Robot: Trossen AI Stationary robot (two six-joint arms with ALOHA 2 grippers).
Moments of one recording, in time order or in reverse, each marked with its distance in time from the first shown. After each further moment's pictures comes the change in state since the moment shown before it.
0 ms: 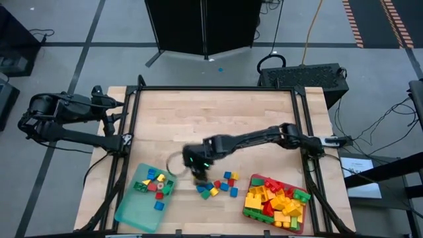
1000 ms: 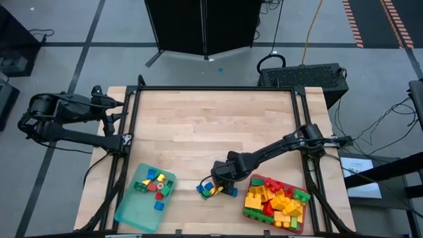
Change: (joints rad) left arm 0.000 -0.001 0.000 0.004 -0.001 0.003; right arm 0.151 -0.238 -0.642 0.126 0.327 0.290
